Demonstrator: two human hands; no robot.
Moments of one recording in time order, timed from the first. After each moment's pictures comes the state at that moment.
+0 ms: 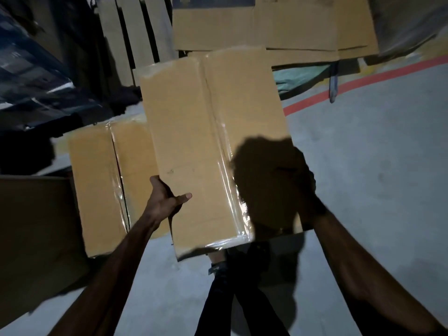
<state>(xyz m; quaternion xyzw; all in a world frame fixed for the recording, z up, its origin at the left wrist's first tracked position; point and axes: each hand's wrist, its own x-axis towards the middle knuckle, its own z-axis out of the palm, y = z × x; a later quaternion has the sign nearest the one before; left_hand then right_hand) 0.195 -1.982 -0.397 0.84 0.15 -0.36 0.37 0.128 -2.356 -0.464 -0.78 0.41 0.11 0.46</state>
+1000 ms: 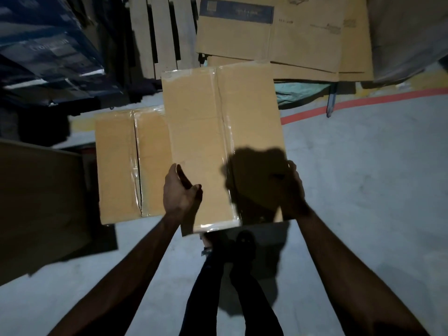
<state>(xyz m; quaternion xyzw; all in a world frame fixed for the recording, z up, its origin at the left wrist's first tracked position) 0.148 -2.000 -0.324 0.88 0.21 -0.23 0.35 0.107 -2.297 -0.323 -0.76 0.37 0.19 0.50</state>
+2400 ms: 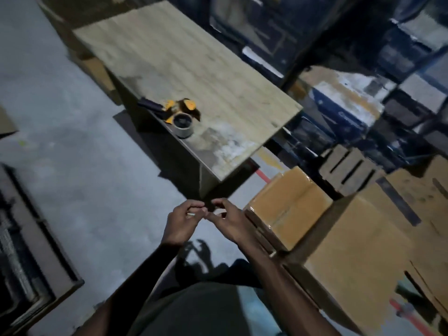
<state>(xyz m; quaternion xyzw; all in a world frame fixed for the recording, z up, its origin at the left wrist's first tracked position) -0.289 -1.542 -0.013 0.65 0.44 0.10 0.62 -0.160 -1.649 -0.003 -0.82 -0.24 0.40 0.34</state>
